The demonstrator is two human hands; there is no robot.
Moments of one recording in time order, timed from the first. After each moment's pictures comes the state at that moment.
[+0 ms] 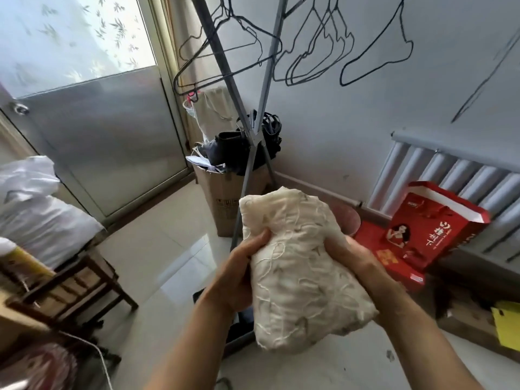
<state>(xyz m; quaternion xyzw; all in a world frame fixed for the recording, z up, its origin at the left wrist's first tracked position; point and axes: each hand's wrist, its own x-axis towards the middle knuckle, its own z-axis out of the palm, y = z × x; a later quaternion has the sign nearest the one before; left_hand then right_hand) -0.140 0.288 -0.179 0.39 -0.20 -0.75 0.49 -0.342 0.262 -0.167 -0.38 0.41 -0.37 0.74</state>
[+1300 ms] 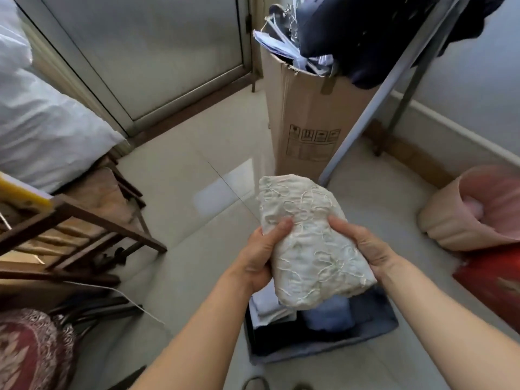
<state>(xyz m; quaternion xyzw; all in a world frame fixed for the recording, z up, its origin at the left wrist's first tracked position) 0.135 0.056 -0.557 0.52 -0.02 -0.66 0.54 -0.031 -0.045 -0.564 -0.23 0.44 -0.07 0.87</state>
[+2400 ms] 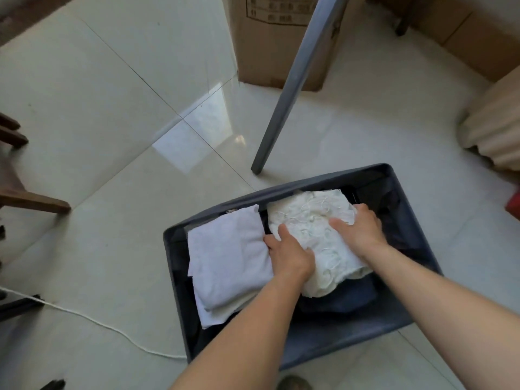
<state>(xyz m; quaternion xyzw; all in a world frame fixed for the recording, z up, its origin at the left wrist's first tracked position) 0.001 0.013 -0.948 0.80 -0.22 -0.54 0.11 -0.116 -0.077 -0.963 -0.57 0.73 0.07 0.38</state>
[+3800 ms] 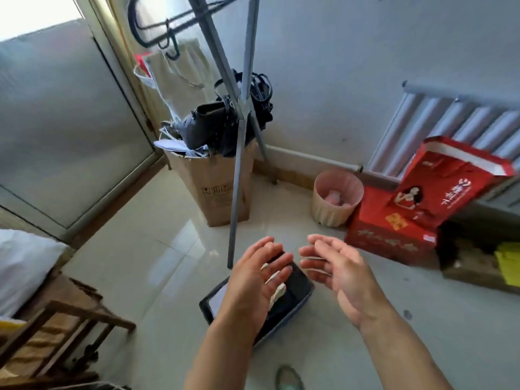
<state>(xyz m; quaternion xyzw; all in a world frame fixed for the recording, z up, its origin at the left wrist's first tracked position) -0.043 0.182 -0.266 0.49 -0.11 -0.70 0.51 -0.189 0.172 -0.268 -0.29 0.55 -0.45 0.64</state>
